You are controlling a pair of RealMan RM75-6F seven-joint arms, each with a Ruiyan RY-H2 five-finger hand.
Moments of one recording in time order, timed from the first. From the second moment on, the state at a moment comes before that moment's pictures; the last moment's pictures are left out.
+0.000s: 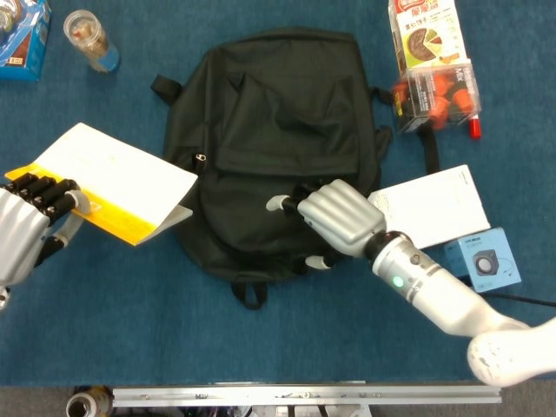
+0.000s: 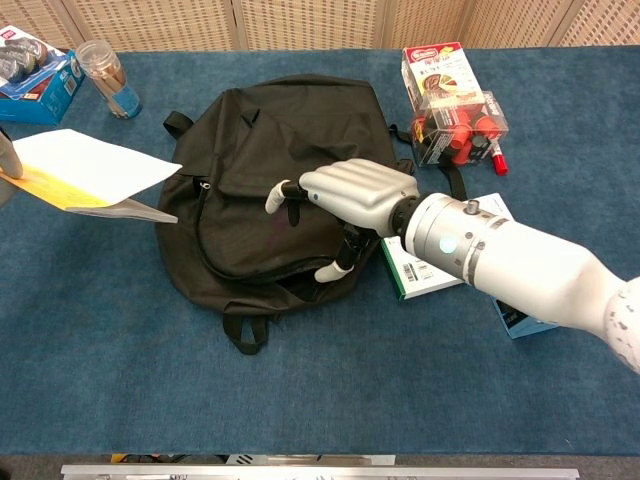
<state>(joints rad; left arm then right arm) -0.27 -1.43 0.06 -1.06 1.82 1.79 -0.22 0.86 -1.58 0.13 -1.91 -0.85 0.91 -0.67</state>
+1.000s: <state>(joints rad) -0.27 -1.38 0.05 -1.09 1.82 1.80 -0.33 0.96 -1.70 0.30 -1.74 -0.68 1.06 -0.56</state>
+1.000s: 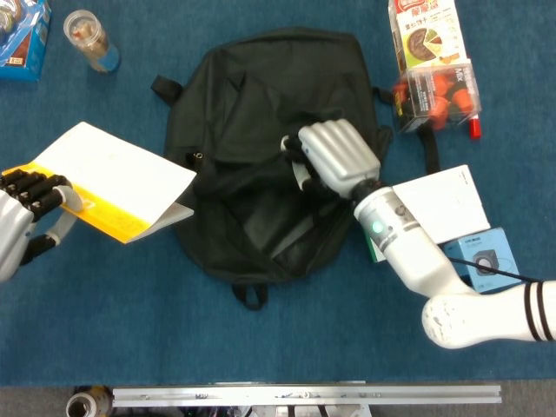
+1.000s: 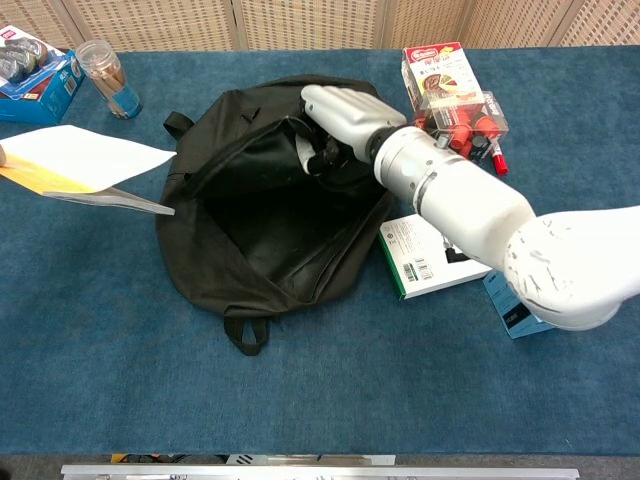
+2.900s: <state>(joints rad) -0.50 -1.29 0.12 -1.33 1.97 1.57 -0.37 1.00 -1.90 0.56 -1.57 -0.69 1.22 -0.39</state>
